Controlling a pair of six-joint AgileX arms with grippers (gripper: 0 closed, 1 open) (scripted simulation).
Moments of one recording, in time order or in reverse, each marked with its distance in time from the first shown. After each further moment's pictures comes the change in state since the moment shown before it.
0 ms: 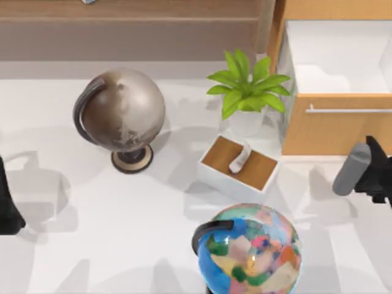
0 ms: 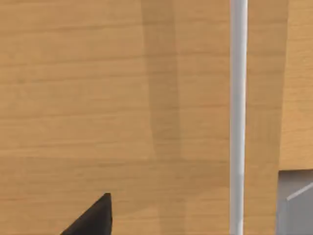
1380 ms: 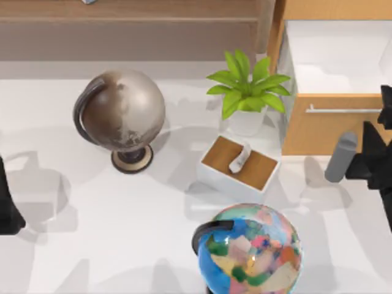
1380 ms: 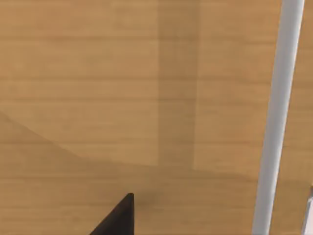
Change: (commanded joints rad) left arm 0.000 0.000 0.000 0.000 0.000 0.000; right arm -0.008 0.071 0.102 -0.014 0.025 -0.078
